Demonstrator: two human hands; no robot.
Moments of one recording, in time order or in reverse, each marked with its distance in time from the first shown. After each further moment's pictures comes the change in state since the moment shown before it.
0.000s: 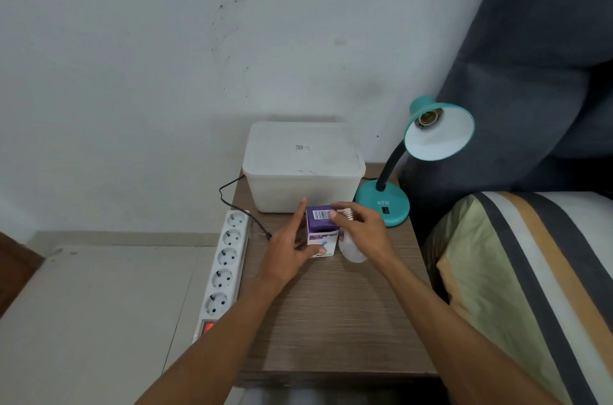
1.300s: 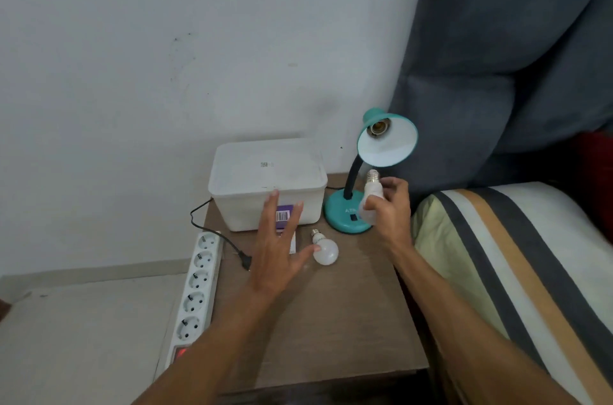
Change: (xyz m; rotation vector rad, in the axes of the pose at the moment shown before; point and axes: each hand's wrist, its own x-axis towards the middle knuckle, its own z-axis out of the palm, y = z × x) left_hand 0.008 0.064 0.017 0.449 0.270 0.449; right_hand -0.015 -0.049 -0.083 0.109 0.497 -0.048
